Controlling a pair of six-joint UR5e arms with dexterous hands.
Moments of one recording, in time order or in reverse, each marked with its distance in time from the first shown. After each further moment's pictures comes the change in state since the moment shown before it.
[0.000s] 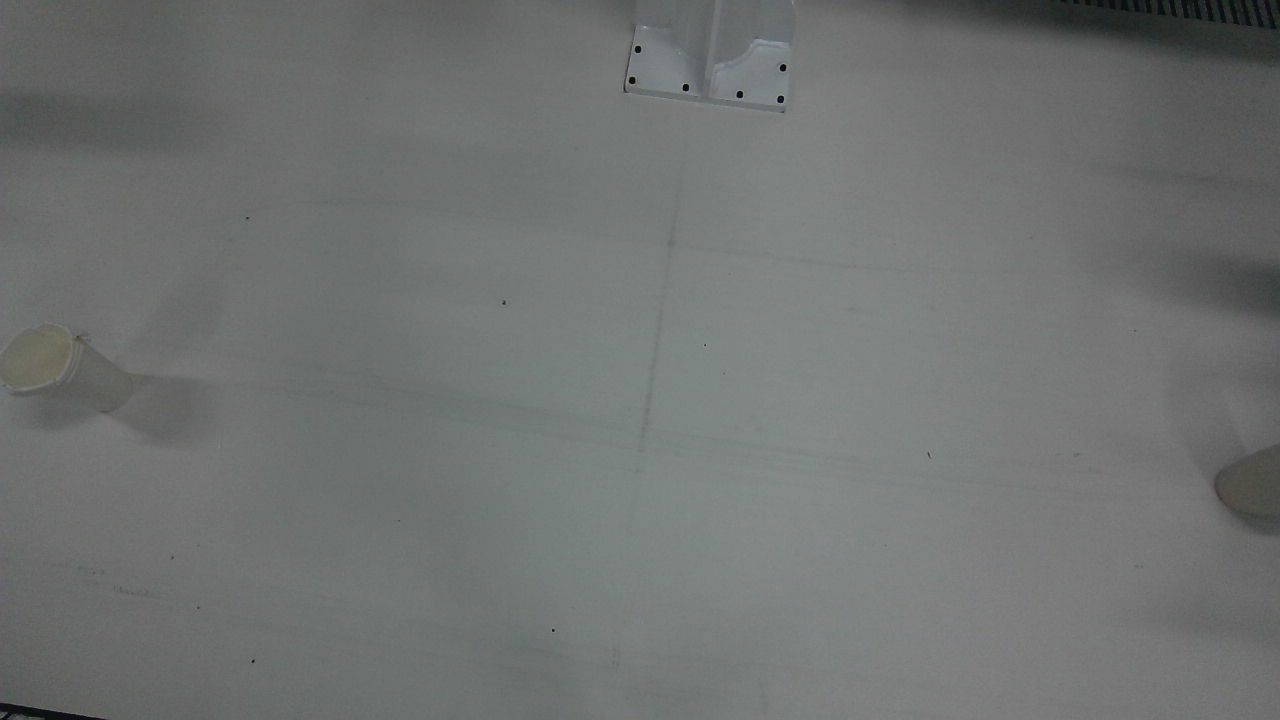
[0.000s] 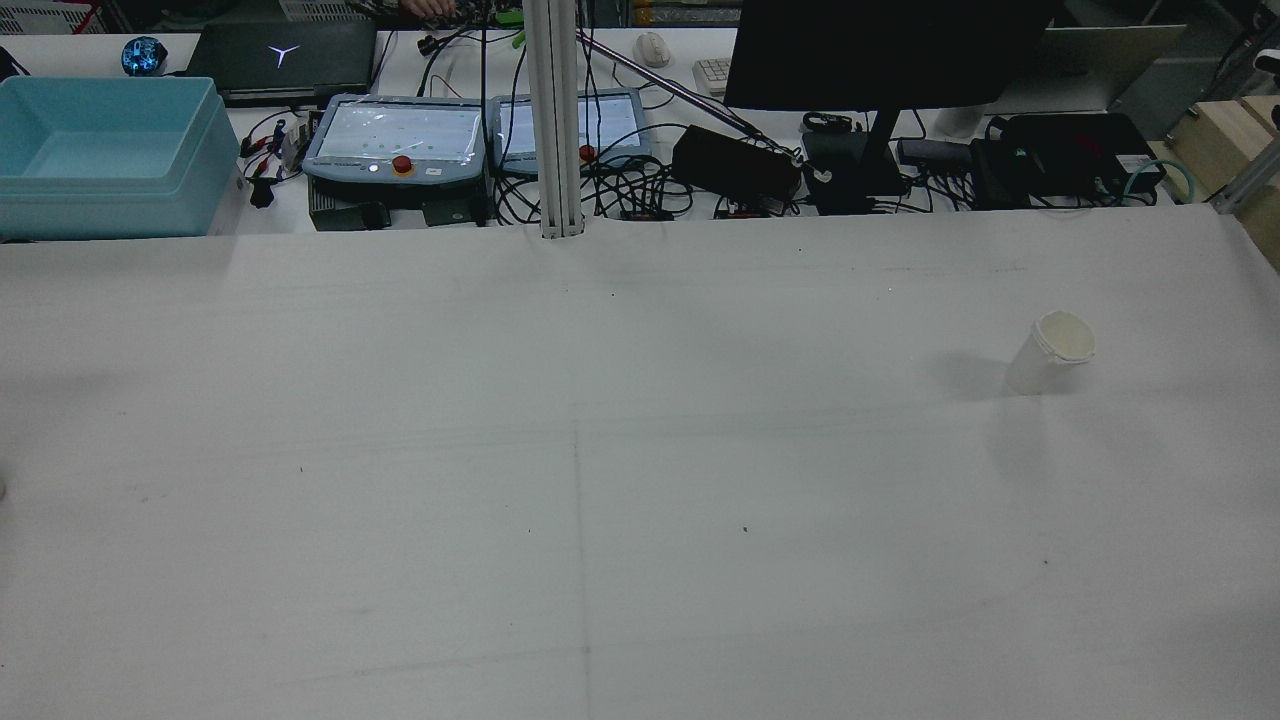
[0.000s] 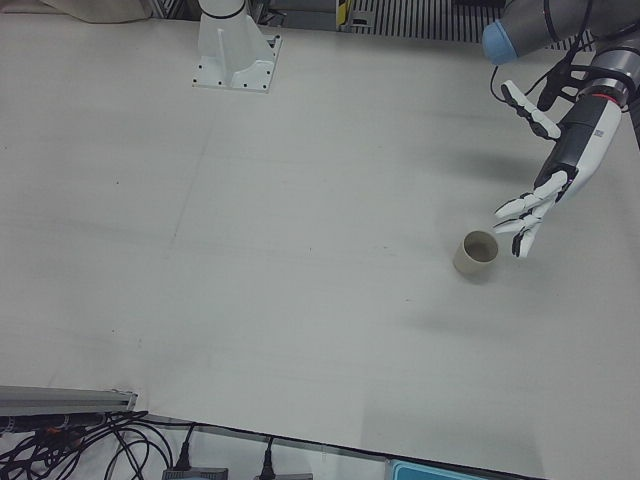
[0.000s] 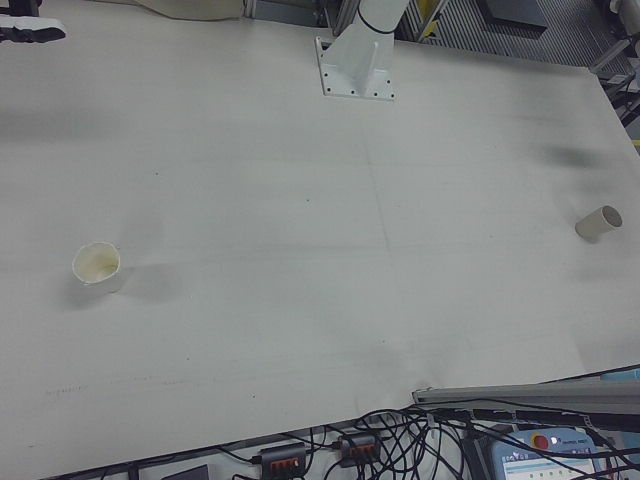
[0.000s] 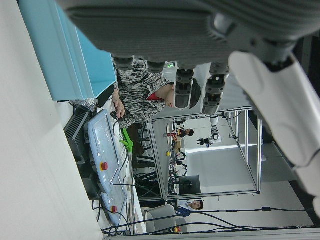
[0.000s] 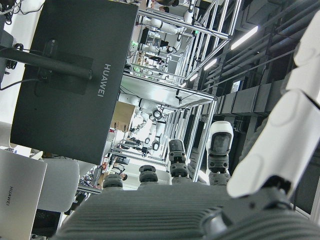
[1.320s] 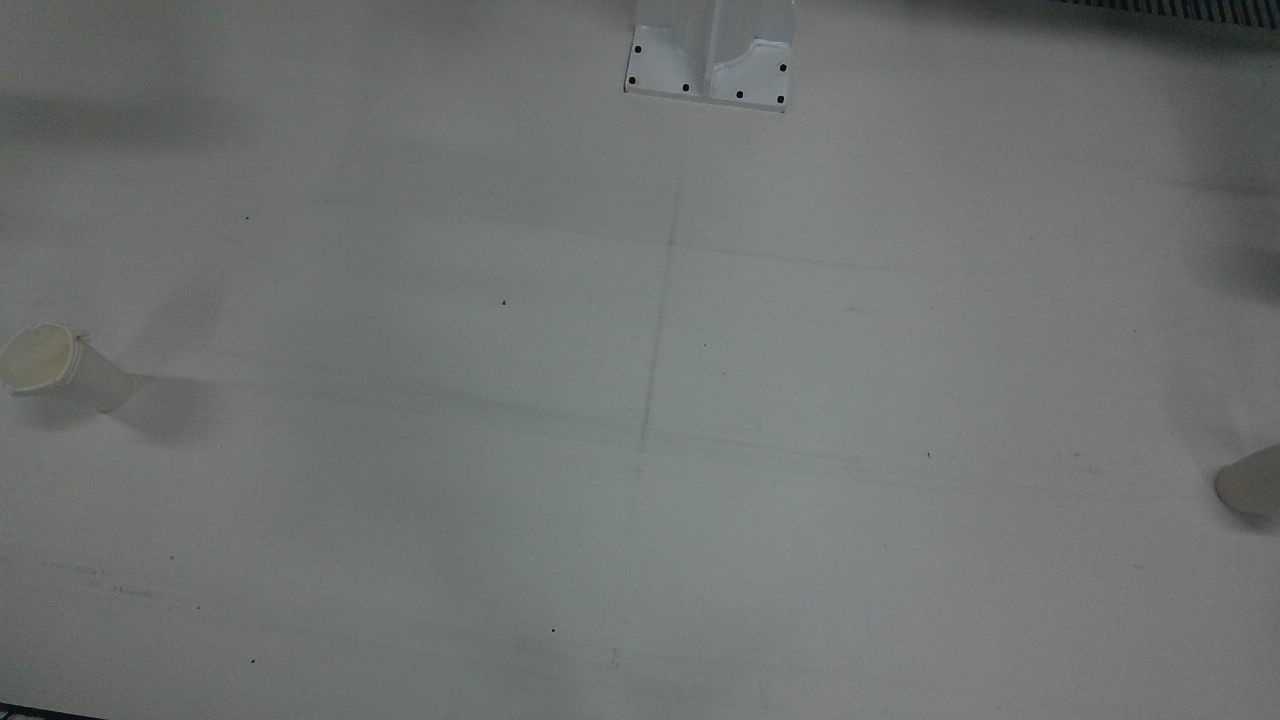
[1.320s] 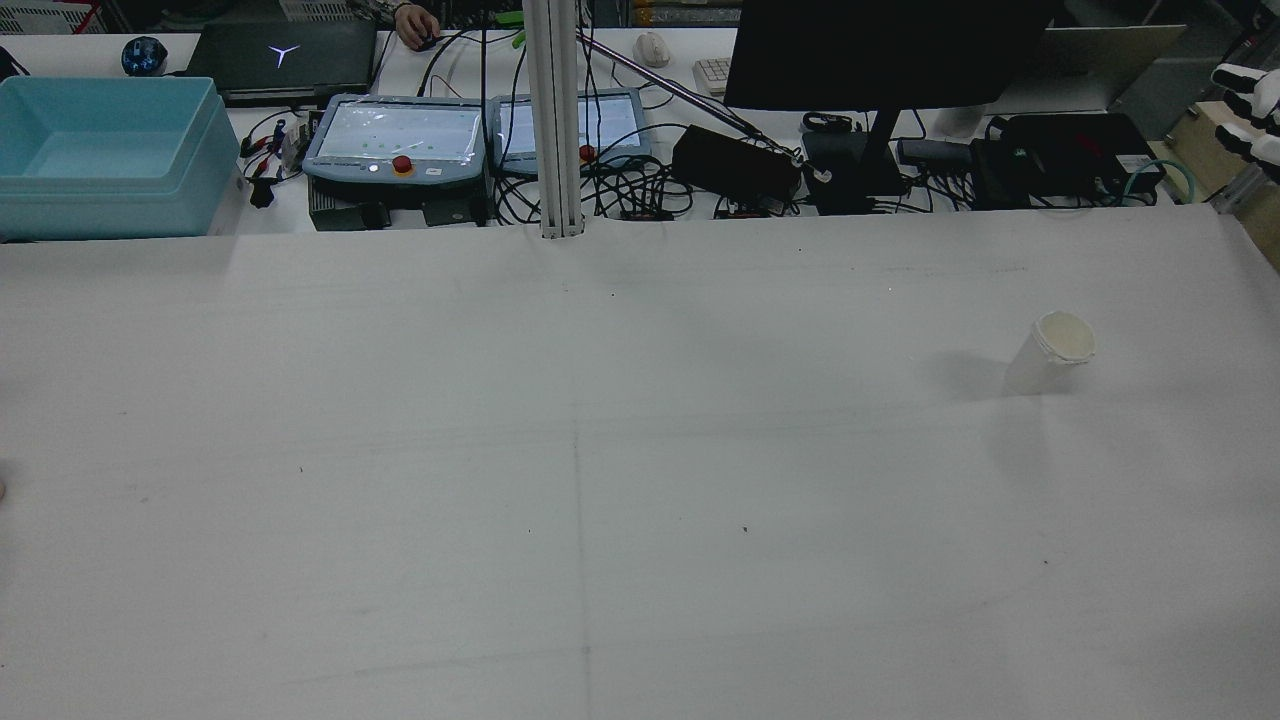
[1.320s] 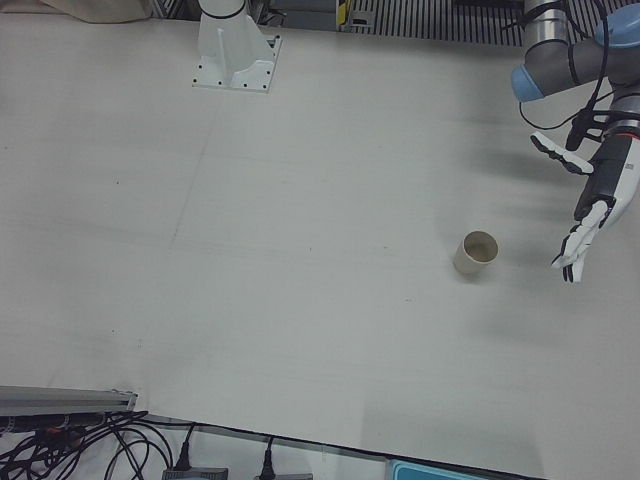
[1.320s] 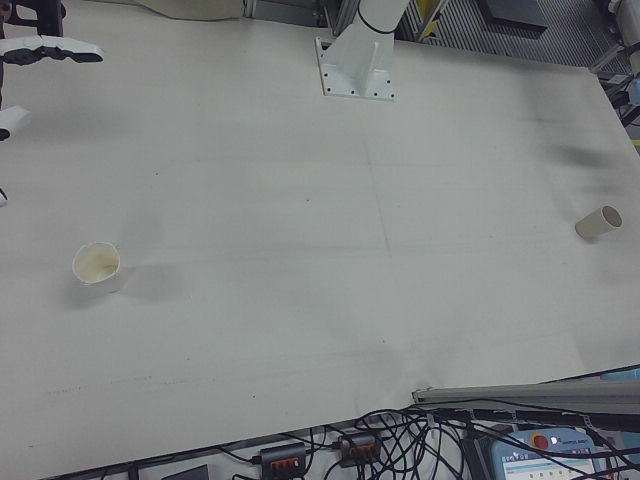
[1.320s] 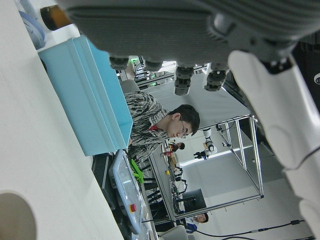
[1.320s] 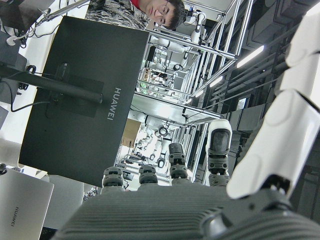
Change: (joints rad) left arm 0.009 0.021 0.373 -0.414 -0.094 0.159; right arm -0.085 0.009 -0.006 0.000 0.009 -0.041
